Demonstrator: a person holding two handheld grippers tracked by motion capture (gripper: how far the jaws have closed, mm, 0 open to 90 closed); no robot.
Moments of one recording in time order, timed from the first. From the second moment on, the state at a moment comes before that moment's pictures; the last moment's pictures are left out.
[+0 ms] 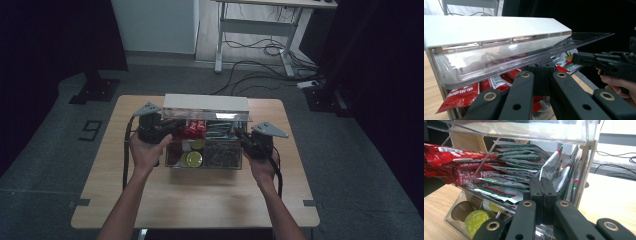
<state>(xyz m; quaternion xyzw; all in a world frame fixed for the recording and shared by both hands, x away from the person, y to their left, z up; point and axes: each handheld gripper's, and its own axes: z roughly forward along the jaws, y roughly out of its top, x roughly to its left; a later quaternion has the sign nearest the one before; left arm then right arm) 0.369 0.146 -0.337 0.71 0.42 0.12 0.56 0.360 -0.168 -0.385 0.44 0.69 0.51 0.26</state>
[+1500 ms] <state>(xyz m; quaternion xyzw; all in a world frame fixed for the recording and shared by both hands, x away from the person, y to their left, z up) 0.372 0.147 -0.330 0.70 0.42 0.13 0.56 0.321 -0.203 -0.374 0.44 0.63 0.59 0.27</state>
